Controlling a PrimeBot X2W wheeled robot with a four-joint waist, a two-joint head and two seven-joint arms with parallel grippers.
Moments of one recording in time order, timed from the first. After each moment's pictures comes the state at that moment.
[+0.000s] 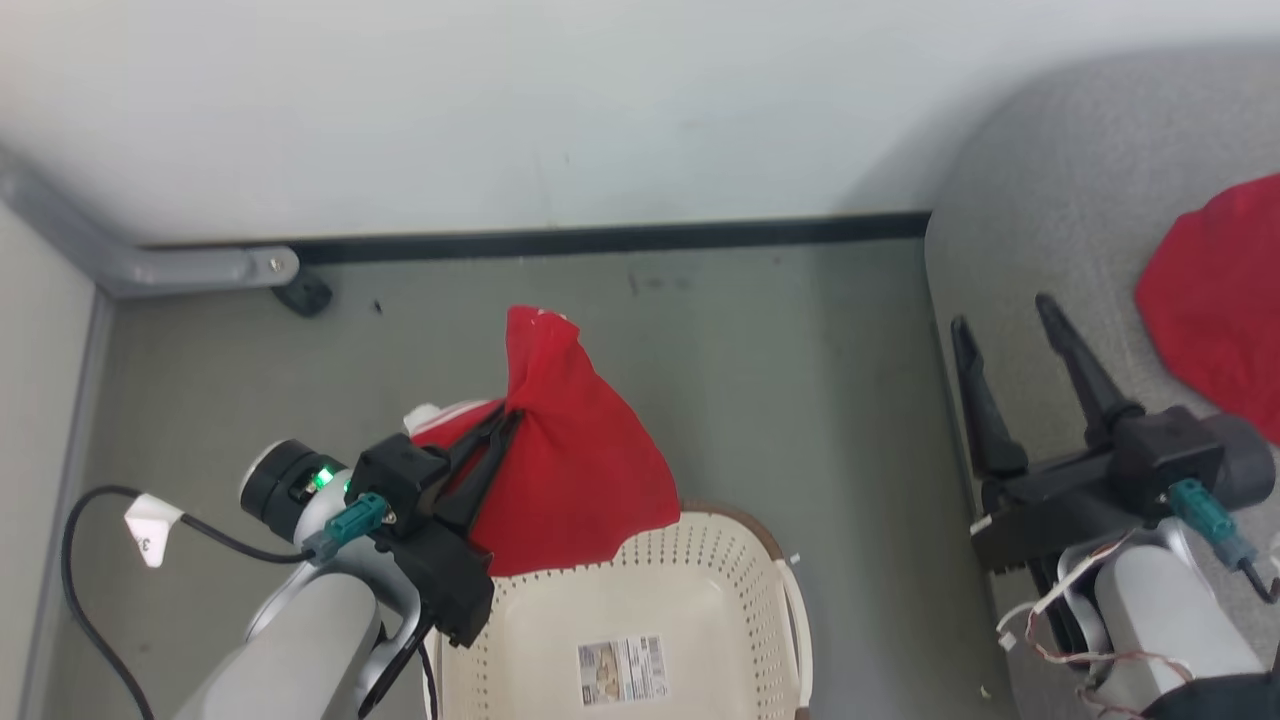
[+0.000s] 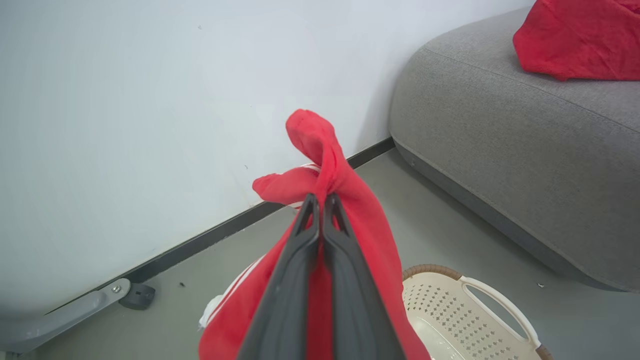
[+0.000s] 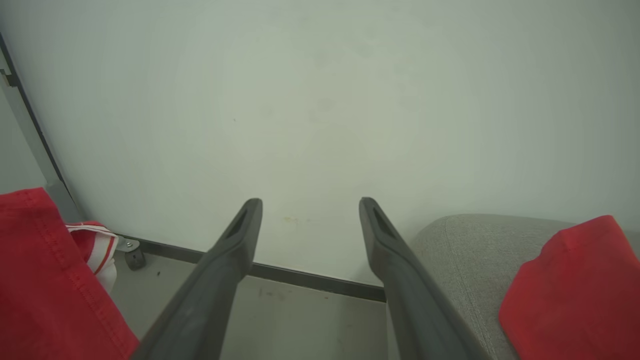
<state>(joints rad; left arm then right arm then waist) -0.65 0.27 -0.68 0.60 -0.44 -0.13 -0.25 -0.48 -0.21 0.23 0.31 0.15 0.03 -0.26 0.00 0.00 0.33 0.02</state>
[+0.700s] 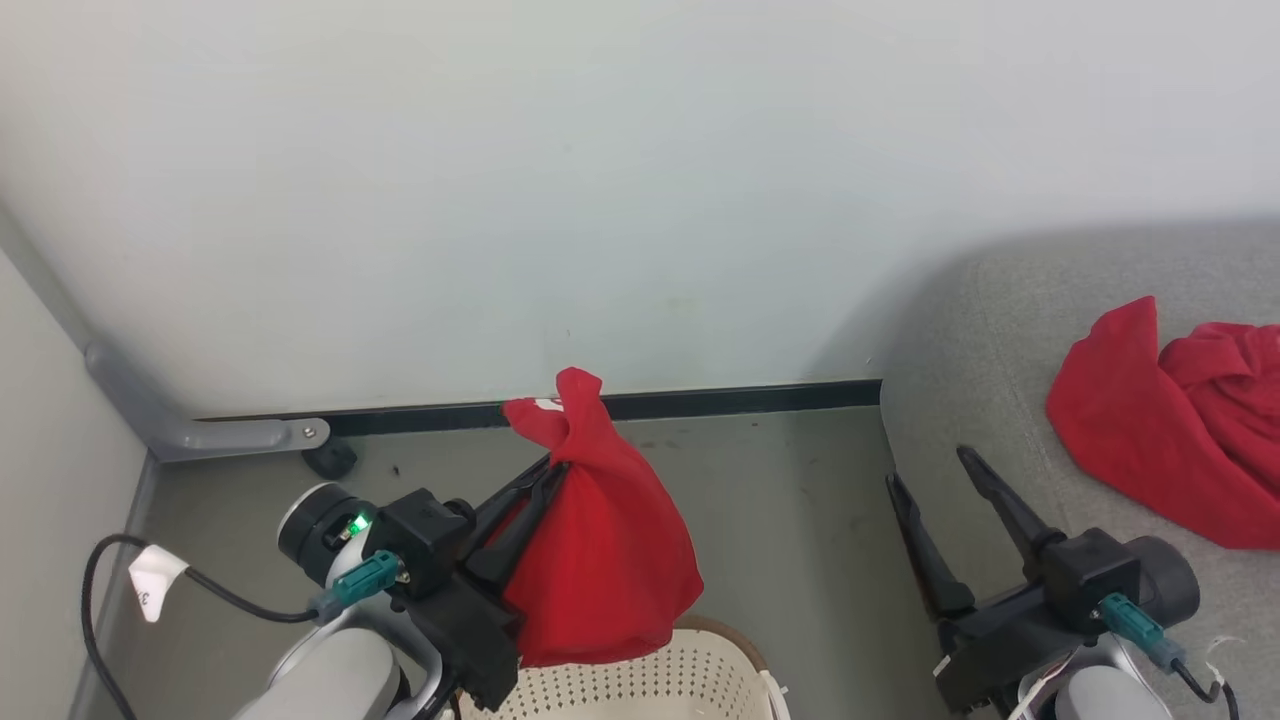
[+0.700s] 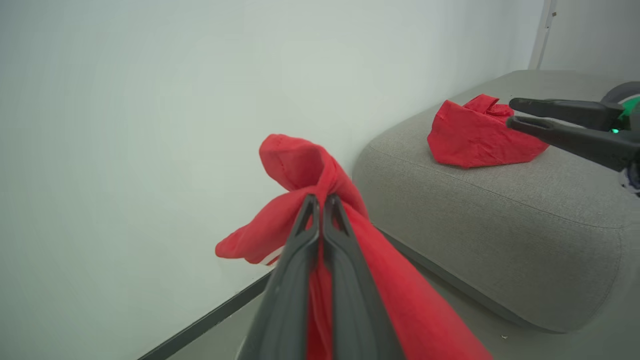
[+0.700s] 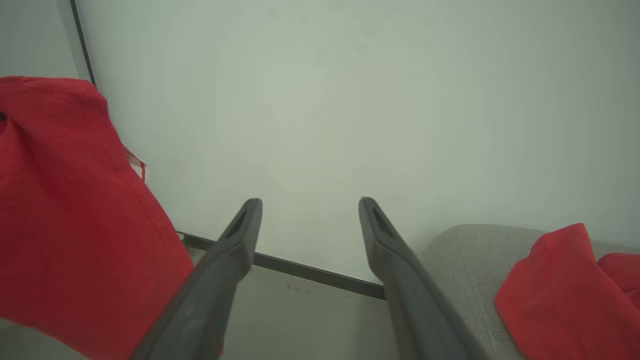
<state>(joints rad) -0.55 0.33 -0.76 0.39 -0.54 -0.13 -0.23 -0.32 -0.20 0.32 0.35 0.17 0.09 -0.26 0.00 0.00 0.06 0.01</state>
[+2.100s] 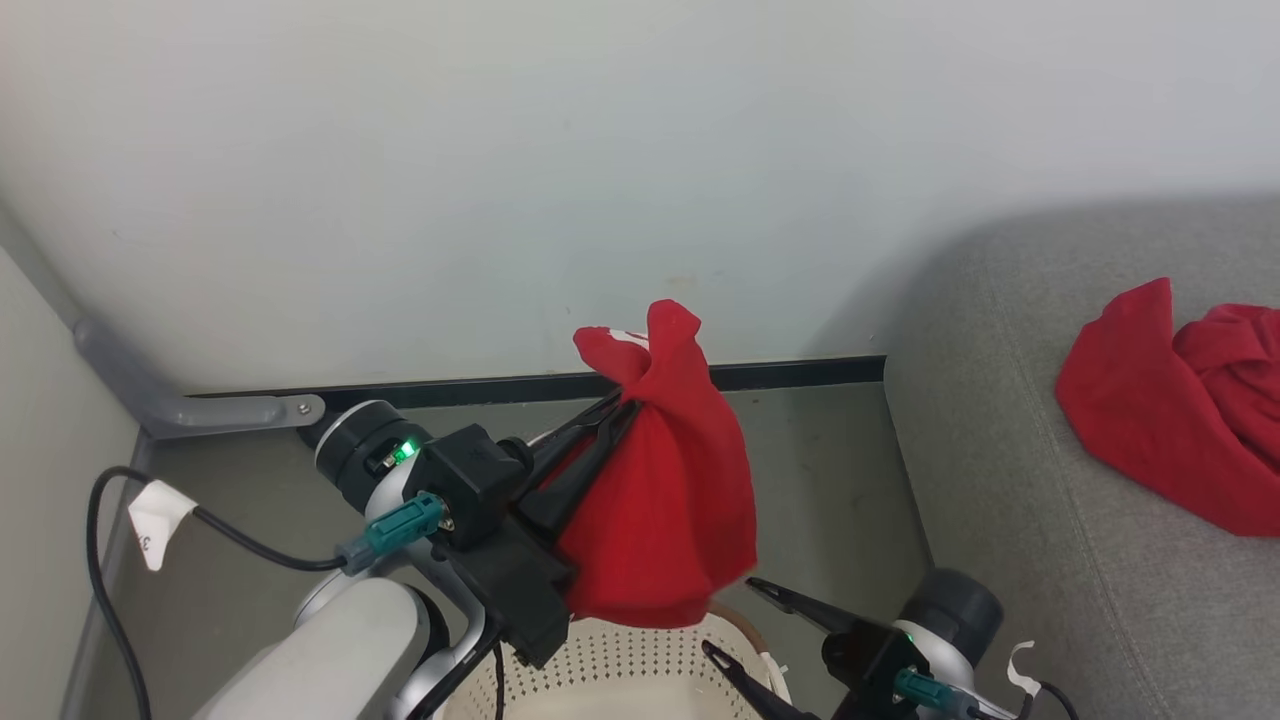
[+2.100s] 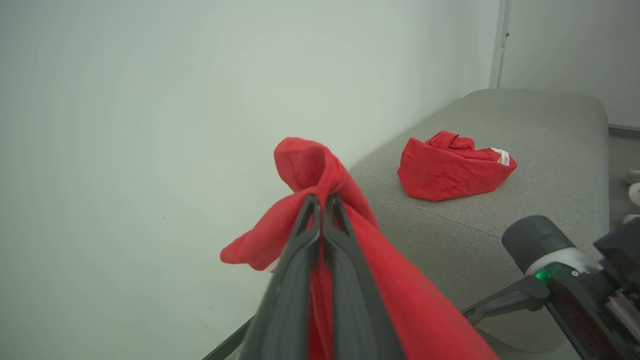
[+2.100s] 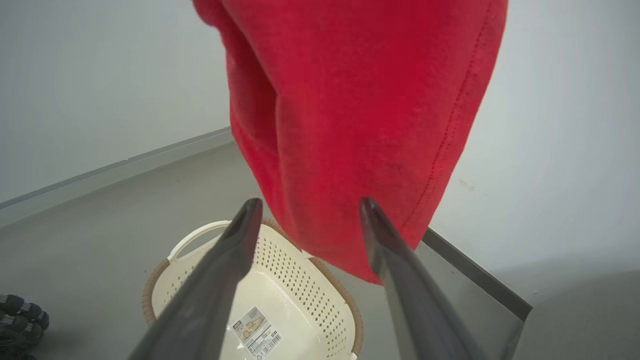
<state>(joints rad) -0.62 0.35 -0.77 0.13 -0.55 -0.11 -0.07 -0.49 -0.29 0.94 0.48 0.26 0.12 -0.25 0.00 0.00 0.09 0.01</state>
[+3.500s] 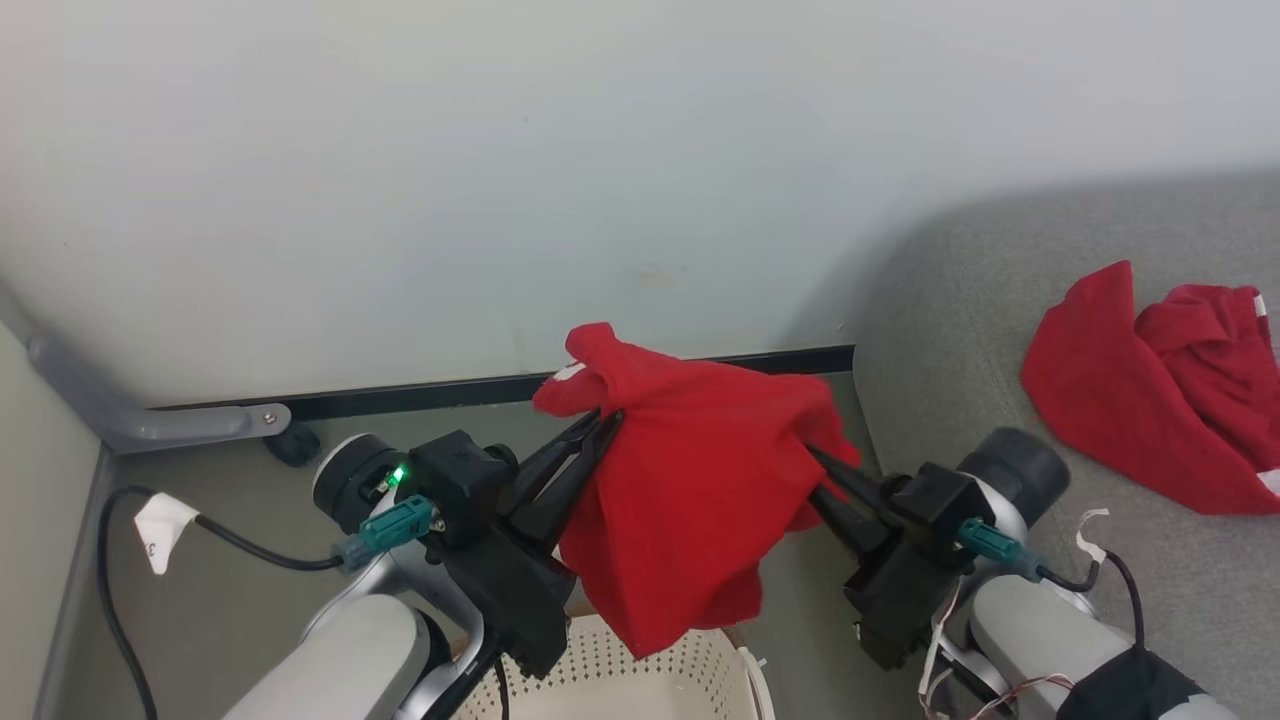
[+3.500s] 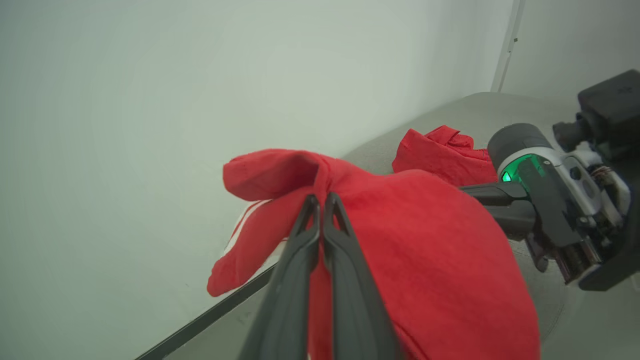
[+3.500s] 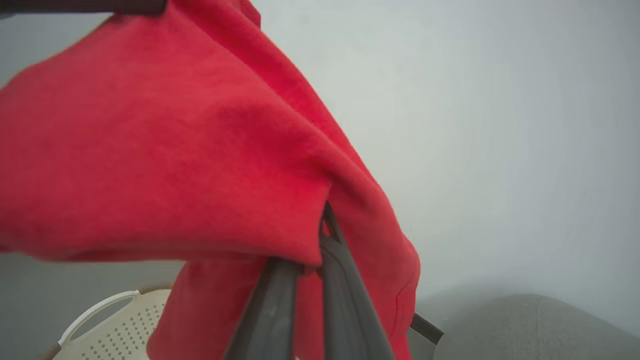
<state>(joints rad) -0.58 0.33 -0.75 0.16 -0.61 -0.07 -0.05 -0.65 -0.31 0.85 0.49 0.32 0.11 -0.26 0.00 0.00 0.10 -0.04</state>
